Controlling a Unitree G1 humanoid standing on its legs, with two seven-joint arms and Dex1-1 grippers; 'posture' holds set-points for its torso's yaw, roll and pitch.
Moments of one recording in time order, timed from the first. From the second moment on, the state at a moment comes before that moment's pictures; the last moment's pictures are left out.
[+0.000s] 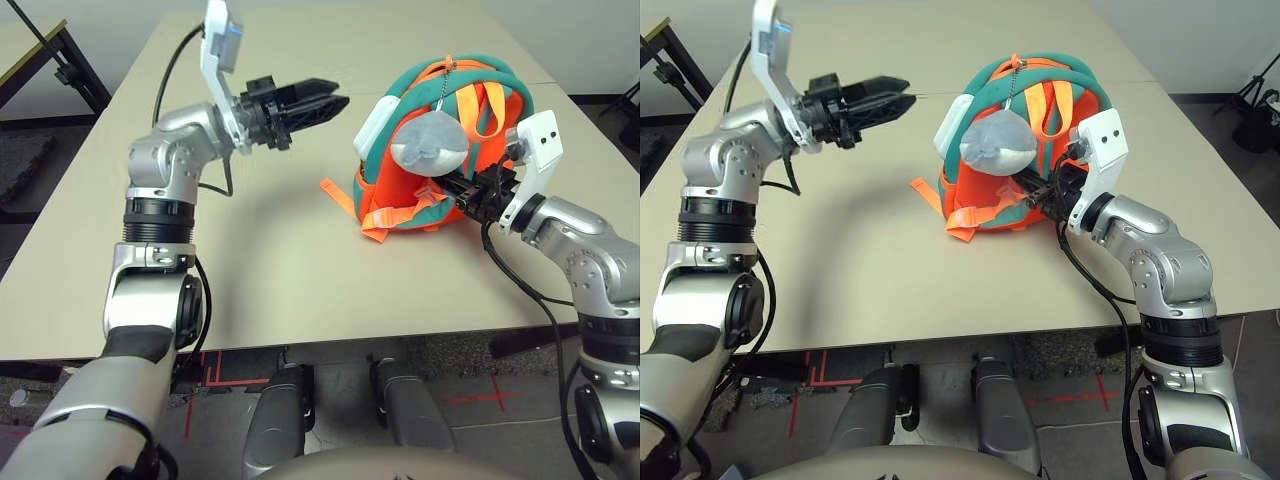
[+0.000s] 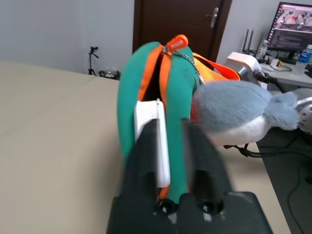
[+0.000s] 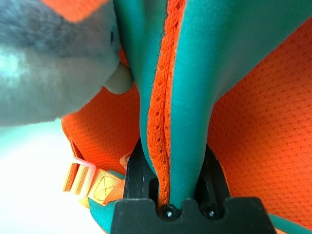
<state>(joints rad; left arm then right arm) -0.99 0.39 0.05 0.39 -0.50 0.57 -1.13 -0.42 -0.53 -0.13 -0.19 0.52 0.70 0.55</state>
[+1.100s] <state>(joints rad) -1.13 0.21 -0.03 0.78 -0.33 0.35 -1.11 -0.42 -0.53 -0.13 -0.19 0.52 0.69 0.55</state>
